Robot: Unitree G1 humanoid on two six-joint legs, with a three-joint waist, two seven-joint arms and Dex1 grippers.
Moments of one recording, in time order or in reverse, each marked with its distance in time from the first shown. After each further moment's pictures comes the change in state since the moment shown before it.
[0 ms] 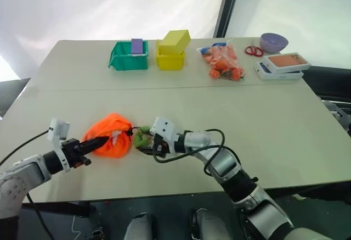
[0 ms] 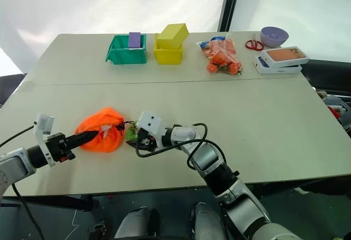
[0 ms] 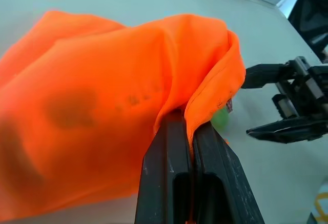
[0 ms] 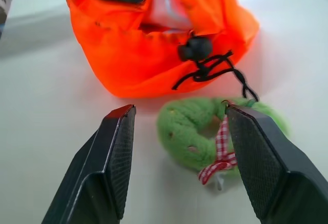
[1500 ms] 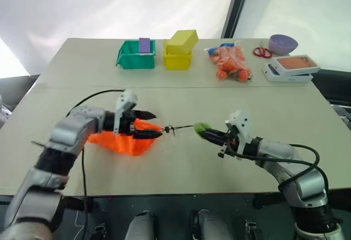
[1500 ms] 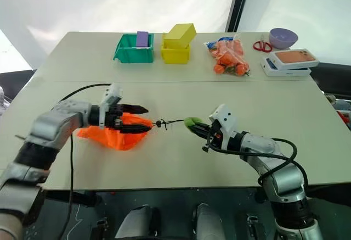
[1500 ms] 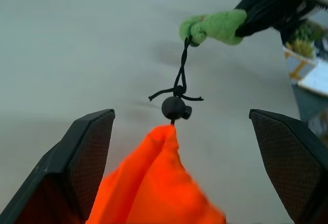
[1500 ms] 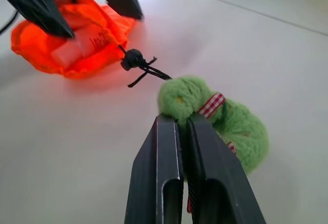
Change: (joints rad) left arm -0.728 -0.077 -0.727 0.426 0.513 -0.439 -0.514; right arm 0.371 -0.396 -0.496 -0.527 0.347 0.251 0.008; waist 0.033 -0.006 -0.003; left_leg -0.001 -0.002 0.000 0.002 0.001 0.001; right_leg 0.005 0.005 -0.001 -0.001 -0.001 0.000
